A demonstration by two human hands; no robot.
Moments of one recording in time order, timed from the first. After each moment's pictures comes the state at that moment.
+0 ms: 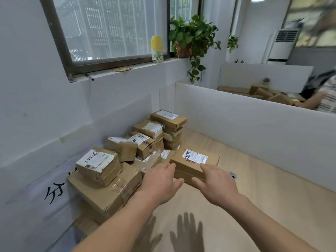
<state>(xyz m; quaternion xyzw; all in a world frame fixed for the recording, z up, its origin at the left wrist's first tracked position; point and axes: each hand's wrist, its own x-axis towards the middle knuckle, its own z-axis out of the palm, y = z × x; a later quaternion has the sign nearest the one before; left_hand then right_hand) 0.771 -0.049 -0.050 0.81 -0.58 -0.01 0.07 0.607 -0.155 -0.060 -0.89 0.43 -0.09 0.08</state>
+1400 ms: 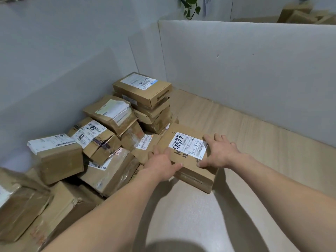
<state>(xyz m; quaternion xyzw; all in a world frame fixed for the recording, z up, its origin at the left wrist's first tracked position) 0.838 -0.298 -0.206 0.87 -0.44 -0.24 -0.02 0.672 -0.440 -0.203 -0.87 0.44 0.11 0.19</state>
